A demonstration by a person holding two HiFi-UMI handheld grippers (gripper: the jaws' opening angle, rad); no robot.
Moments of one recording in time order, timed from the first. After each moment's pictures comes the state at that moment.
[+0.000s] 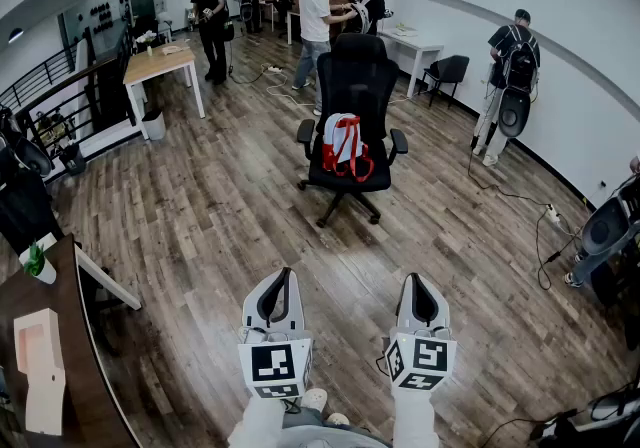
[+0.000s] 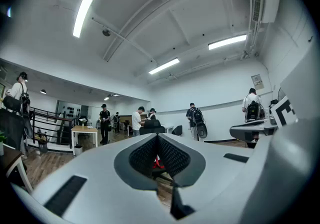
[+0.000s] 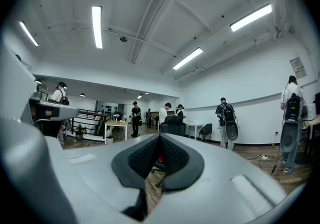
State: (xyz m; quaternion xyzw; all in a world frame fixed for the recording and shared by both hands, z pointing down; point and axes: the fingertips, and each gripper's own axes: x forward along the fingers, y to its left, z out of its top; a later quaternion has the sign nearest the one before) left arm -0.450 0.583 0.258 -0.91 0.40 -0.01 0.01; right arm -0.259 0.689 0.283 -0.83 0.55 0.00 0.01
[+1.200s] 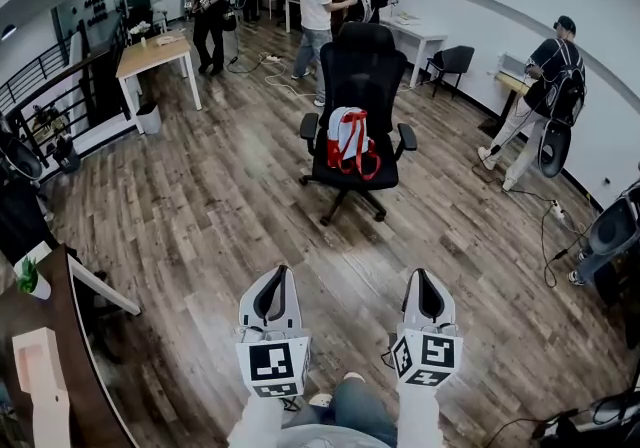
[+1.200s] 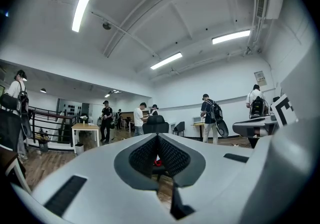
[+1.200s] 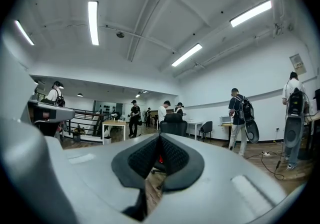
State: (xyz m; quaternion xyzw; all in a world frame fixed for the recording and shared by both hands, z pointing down) left arm -0.444 0.490 0.280 -0.91 0.41 -0.02 0.01; right arm -0.238 0.605 0.305 -0.84 0.54 -0.01 0.01
